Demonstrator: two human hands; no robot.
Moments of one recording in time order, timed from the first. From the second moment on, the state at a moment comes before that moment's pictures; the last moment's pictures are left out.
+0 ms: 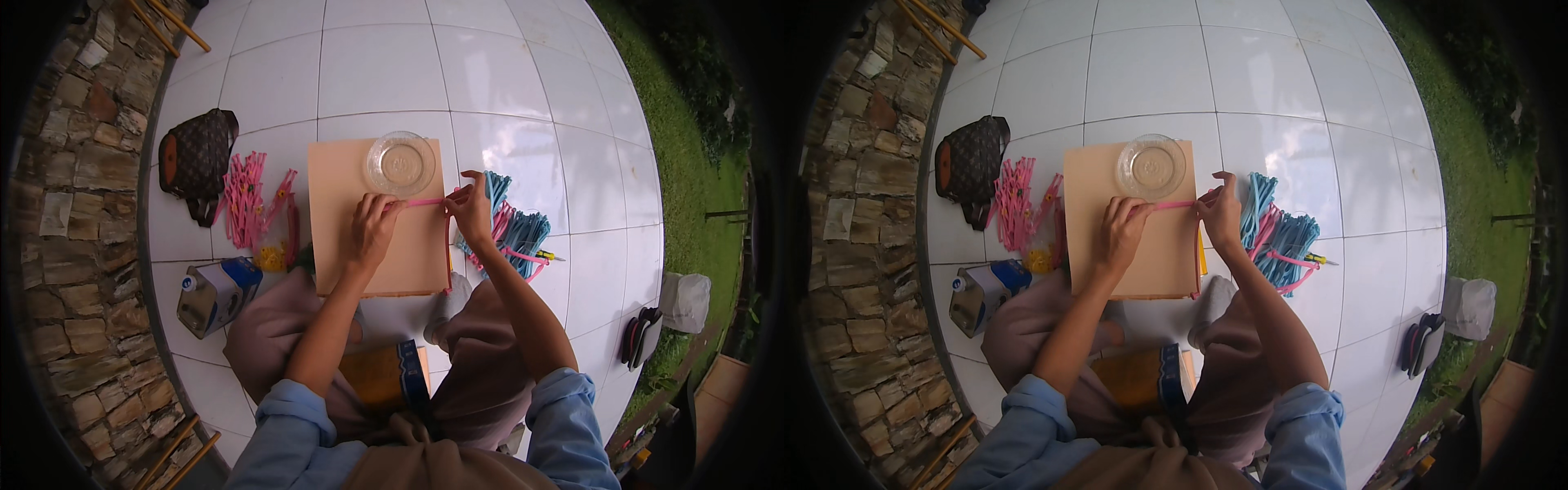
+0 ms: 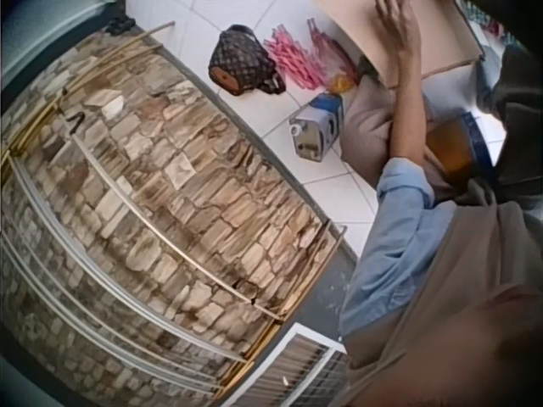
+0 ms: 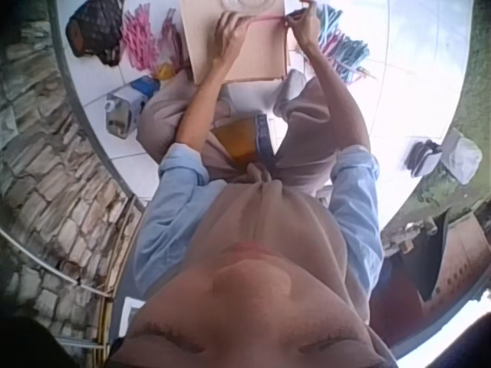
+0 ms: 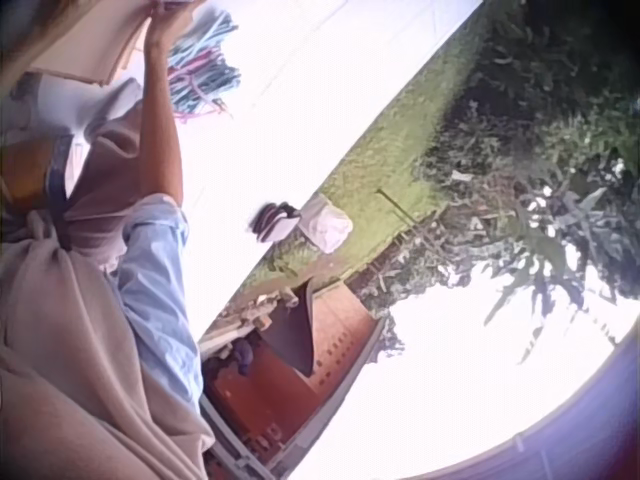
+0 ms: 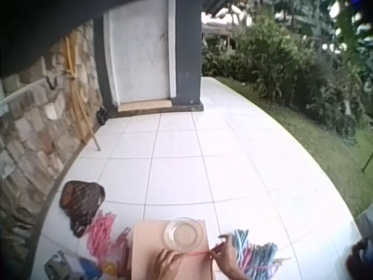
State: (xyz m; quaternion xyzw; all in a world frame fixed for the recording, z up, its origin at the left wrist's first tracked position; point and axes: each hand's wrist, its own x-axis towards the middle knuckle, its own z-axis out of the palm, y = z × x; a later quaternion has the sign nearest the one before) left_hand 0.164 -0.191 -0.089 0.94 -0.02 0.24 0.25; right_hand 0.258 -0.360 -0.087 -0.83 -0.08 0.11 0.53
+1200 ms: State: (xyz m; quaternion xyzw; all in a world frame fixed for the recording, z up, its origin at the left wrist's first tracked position) left_hand 0.156 -0.195 -0.087 0.96 0.00 0.18 0.22; right_hand 0.266 -0.359 -0.081 -0.87 -0.15 0.13 0.45
